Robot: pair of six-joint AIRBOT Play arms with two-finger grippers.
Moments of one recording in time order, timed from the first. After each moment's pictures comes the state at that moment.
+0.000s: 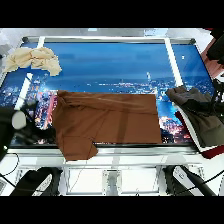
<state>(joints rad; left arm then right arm) -0.17 -0.70 0.73 1.60 -1.67 -1.91 -0.55 -1.00 0.88 -1.02 1.12 1.17</state>
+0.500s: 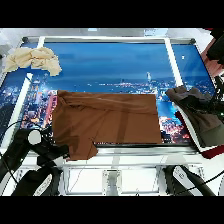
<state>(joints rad) -0.17 -0.65 0.39 1.31 -1.53 -2.10 -0.55 -1.00 0.88 -0.86 1.14 1.11</state>
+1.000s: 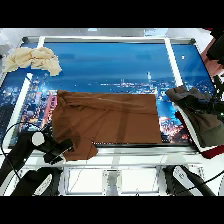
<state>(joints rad) -0.17 -0.68 0.34 1.31 -1.31 -2.25 -0.55 -1.00 0.88 -0.82 1.18 1.10</state>
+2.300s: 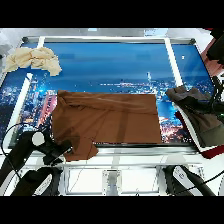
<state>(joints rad) -0.17 -0.68 0.33 1.29 -1.35 -2.28 -0.55 -1.00 0.88 -0.83 1.21 1.08</state>
